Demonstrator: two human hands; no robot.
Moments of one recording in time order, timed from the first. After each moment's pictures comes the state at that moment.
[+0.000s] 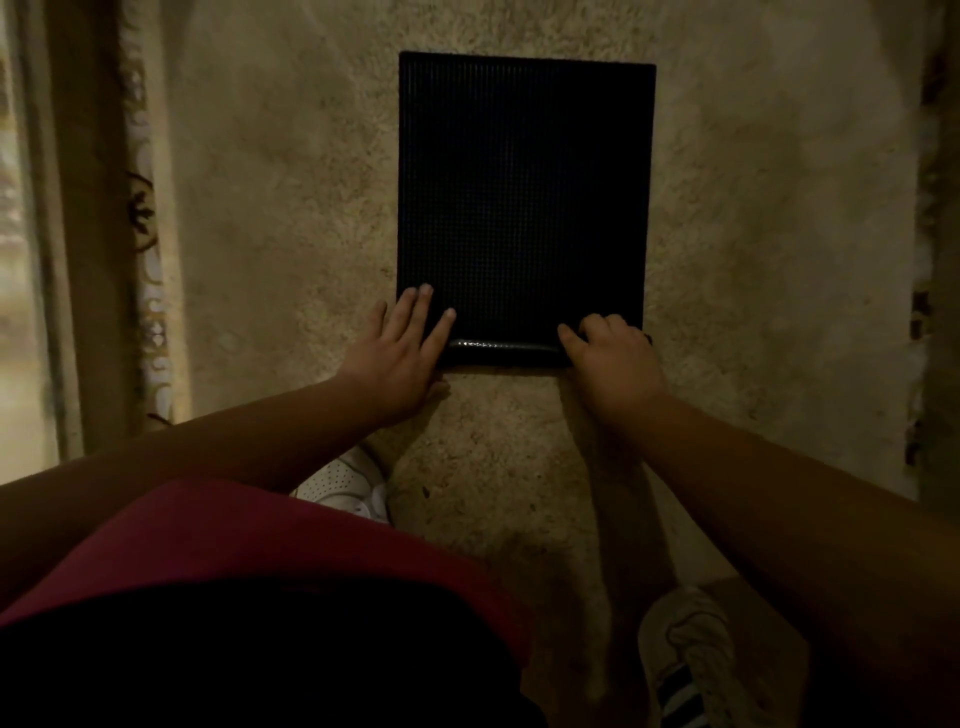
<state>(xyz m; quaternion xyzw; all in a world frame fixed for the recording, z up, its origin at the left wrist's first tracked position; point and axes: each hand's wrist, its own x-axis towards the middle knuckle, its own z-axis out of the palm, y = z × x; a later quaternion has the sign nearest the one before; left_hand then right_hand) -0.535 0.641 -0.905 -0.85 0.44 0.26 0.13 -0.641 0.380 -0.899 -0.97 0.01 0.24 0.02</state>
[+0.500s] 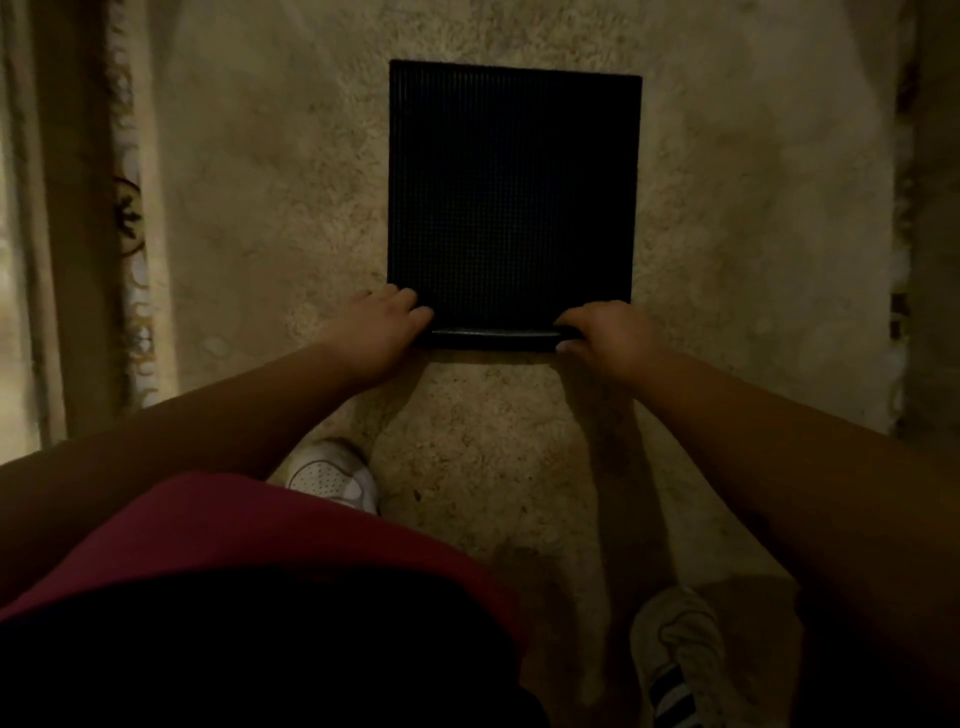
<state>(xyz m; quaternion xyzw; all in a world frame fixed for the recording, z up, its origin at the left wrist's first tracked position) -0.491 0.632 -0.894 -0.84 0.47 0.25 0.02 -0.602 0.354 -0.887 -0.93 0.05 0.31 0.18</state>
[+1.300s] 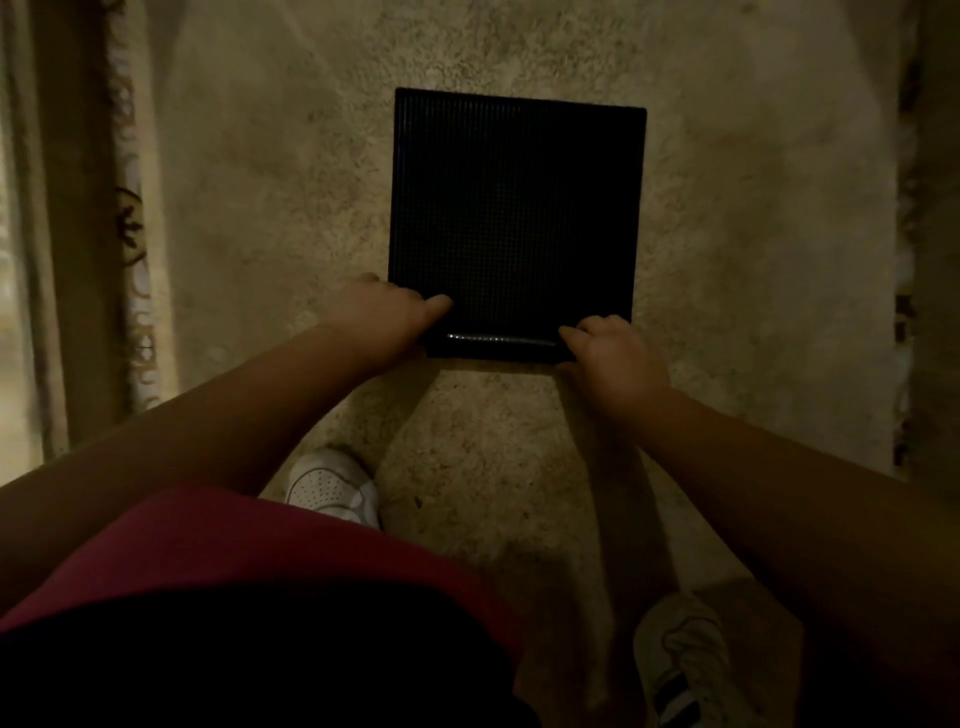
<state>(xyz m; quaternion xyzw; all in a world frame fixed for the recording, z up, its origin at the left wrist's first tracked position) -0.474 0.608 -0.865 -0.83 0.49 0.26 0.10 -0.627 0.368 -0.888 -0.97 0.04 0.23 0.10</state>
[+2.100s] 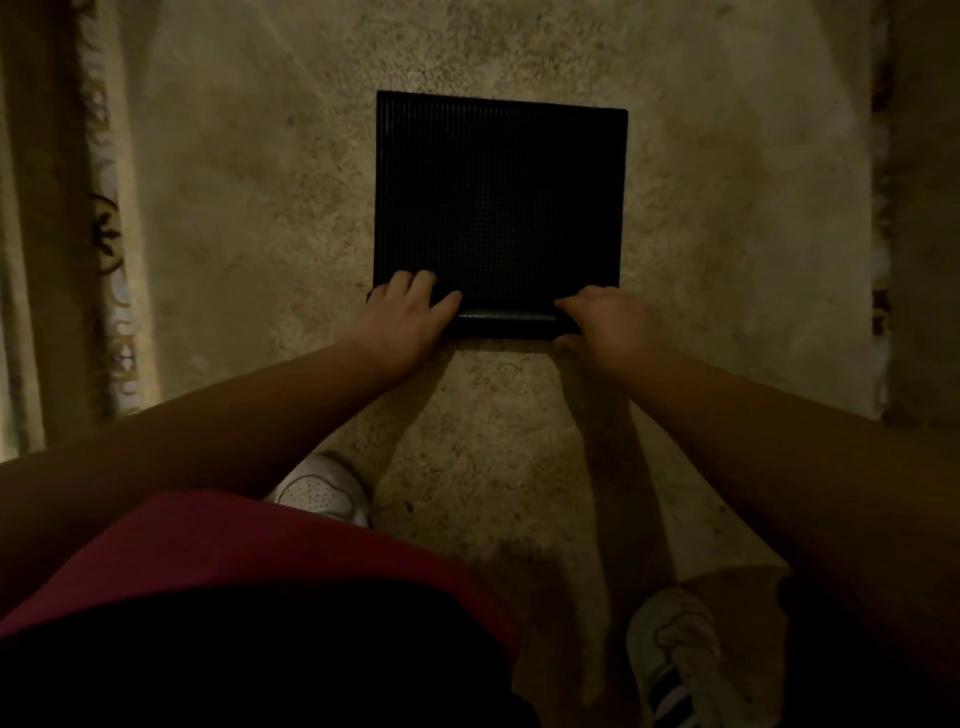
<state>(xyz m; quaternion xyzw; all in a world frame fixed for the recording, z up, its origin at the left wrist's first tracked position) -0.493 0.587 -0.890 -0.86 0.44 0.24 0.07 -0.596 0.345 -0.888 -0.96 0.07 0.25 0.13</state>
